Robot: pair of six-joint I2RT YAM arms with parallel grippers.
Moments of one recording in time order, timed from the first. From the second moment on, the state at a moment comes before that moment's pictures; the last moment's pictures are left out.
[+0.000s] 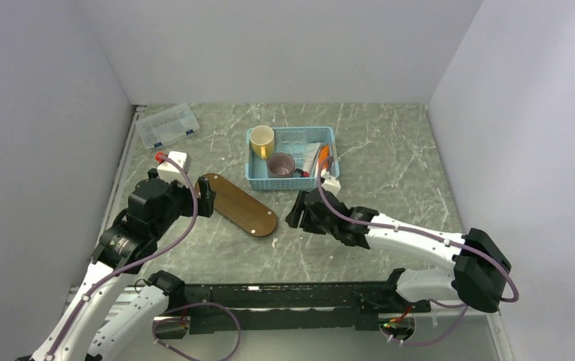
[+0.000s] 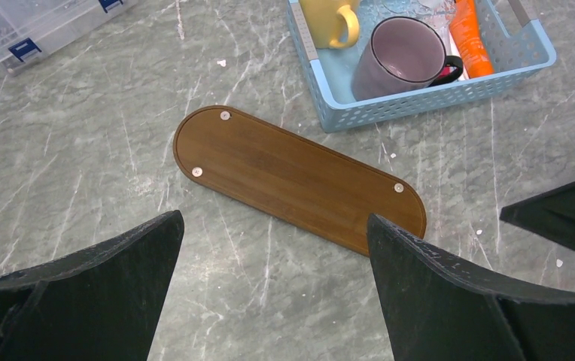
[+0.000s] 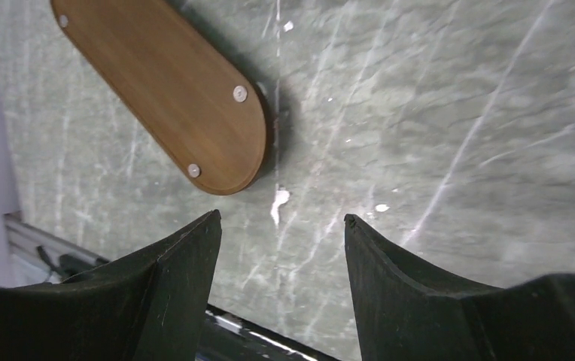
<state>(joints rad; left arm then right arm) -0.45 0.62 0.85 -0.63 -0.16 -0.18 0.94 1.23 0.76 -0.30 0.25 0.98</state>
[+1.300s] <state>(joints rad) -0.45 0.60 0.85 -0.63 -0.15 -0.18 1.07 1.75 0.43 0.85 0.26 1.57</state>
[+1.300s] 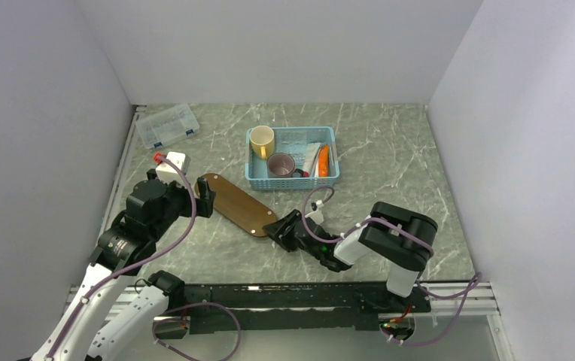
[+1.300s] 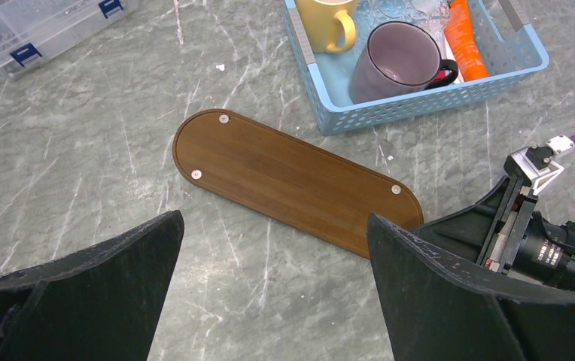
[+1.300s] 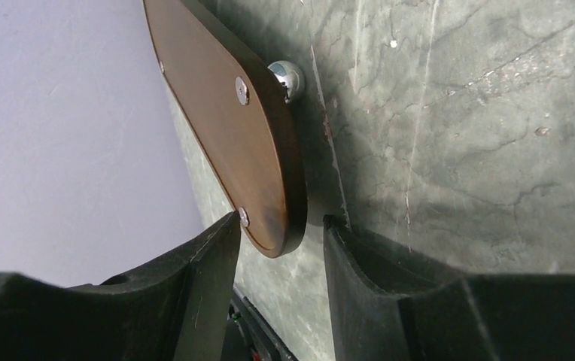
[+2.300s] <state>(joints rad) -0.45 0.62 0.85 -0.63 -0.15 -0.18 1.07 1.75 0.34 1.00 0.28 1.59</state>
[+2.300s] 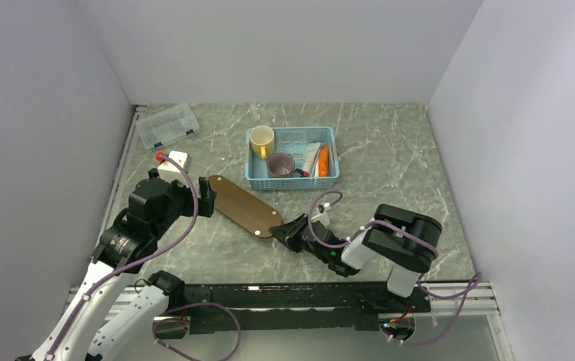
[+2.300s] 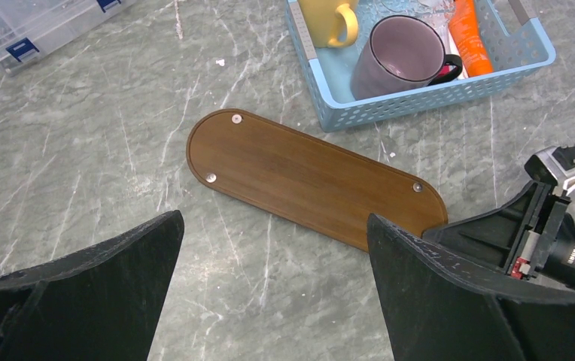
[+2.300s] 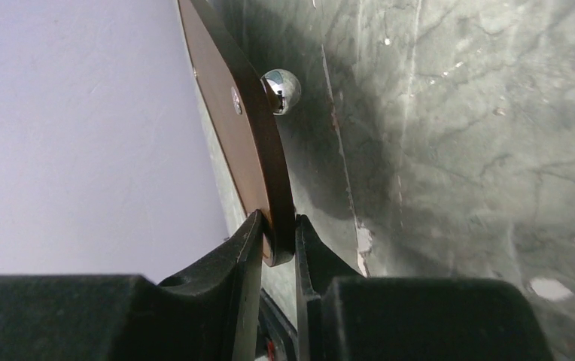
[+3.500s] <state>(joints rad) -0.45 0.66 0.85 -0.63 -0.02 -0.26 0.57 1.04 0.15 0.24 -0.36 1.06</state>
